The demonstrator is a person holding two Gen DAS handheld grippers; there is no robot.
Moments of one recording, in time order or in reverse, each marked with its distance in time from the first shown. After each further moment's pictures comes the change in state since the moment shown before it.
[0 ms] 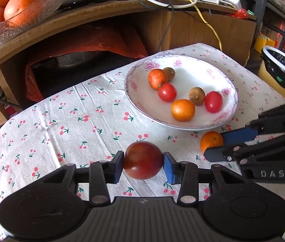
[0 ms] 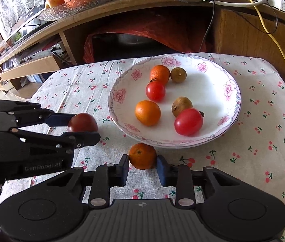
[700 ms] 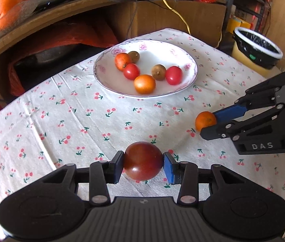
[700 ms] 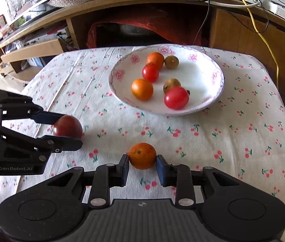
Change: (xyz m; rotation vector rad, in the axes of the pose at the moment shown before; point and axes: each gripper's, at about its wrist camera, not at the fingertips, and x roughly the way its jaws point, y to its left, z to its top) left arm -0.027 -0.026 -0.026 0.102 0.051 -0.089; right arm -0.028 0.001 -0.030 -0.074 0.042 -0.059
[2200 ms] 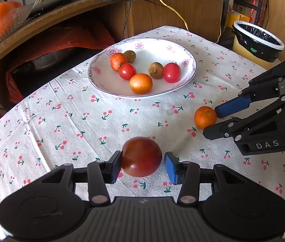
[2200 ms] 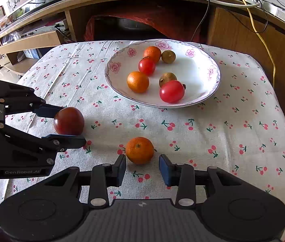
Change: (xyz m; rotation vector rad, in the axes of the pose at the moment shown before) left arm 0.010 -0.009 0.001 0.034 -0.002 0.027; right arm 0.001 -0.001 -0.001 -0.023 0.017 -0.030
